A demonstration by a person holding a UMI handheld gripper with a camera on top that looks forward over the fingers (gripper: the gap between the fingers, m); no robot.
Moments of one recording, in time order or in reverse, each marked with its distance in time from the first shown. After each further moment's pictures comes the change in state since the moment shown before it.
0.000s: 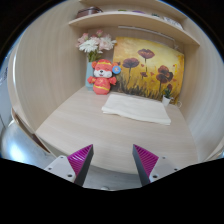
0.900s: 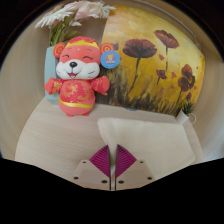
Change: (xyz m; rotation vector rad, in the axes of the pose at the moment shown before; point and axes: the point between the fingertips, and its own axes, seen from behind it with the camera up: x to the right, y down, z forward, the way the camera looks) arm 0.020 -0.119 0.265 -0.125 0.255 0.066
